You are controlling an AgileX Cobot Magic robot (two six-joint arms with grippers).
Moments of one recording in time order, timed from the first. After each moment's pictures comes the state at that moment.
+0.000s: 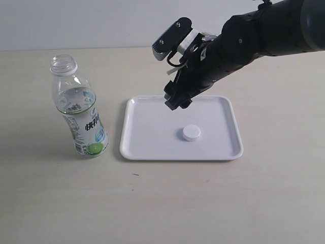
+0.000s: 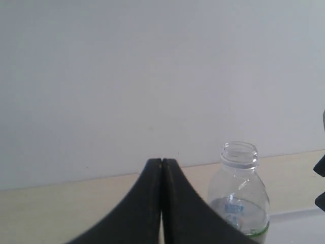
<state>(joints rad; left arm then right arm) -0.15 0.26 0.00 0.34 -0.31 -0.32 0.40 1.87 -1.16 0.05 0.30 -0.44</state>
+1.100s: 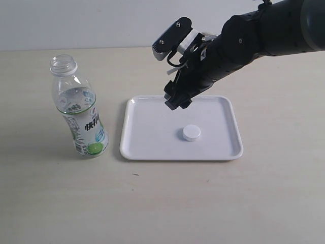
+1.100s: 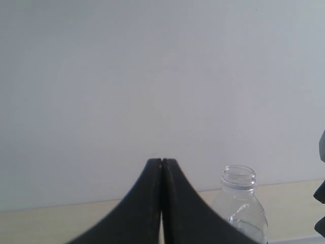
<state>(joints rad) -0.15 0.01 0.00 0.50 -0.16 -0.50 0.40 1.87 -1.16 0.05 0.30 -0.44</state>
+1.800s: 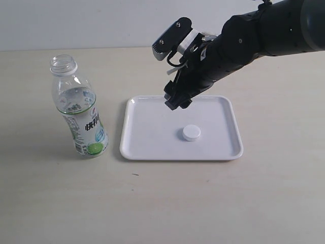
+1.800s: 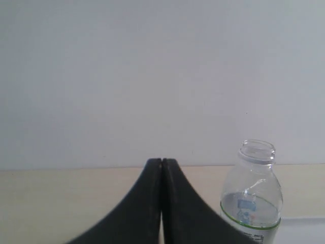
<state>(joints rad) -0.15 0.01 0.00 0.50 -0.04 -0.55 0.40 1.87 -1.16 0.05 0.30 -0.44</state>
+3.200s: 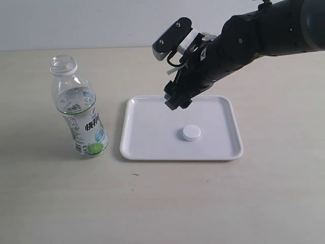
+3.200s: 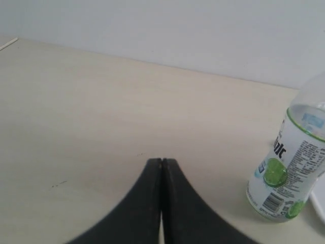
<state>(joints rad) -0.15 0.01 0.00 0.38 0.36 -0.55 0.40 1.87 -1.16 0.05 0.30 -0.44</state>
